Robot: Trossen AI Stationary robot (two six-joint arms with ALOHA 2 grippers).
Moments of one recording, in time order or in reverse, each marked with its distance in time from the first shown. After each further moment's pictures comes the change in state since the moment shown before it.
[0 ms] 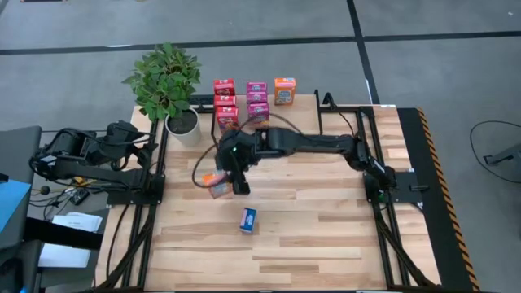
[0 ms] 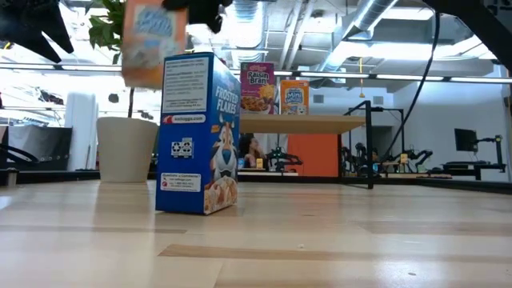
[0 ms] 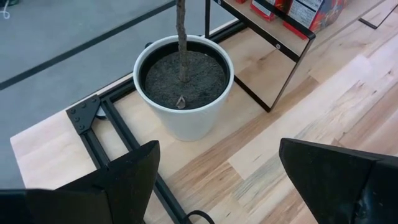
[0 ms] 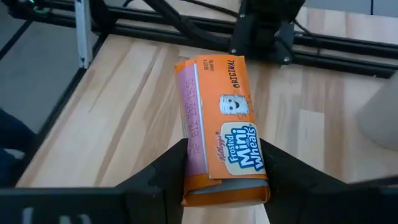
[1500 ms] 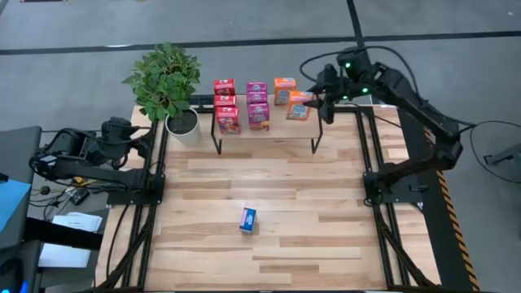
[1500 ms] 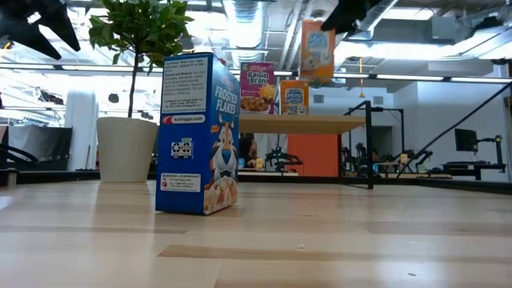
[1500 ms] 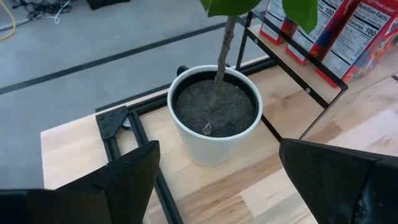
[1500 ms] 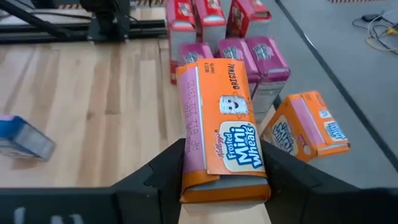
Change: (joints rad) left arm 0.000 0.000 0.000 0.001 -0.165 -0.124; right arm -0.658 -0.880 -0.740 -0.046 -0.109 -0.218
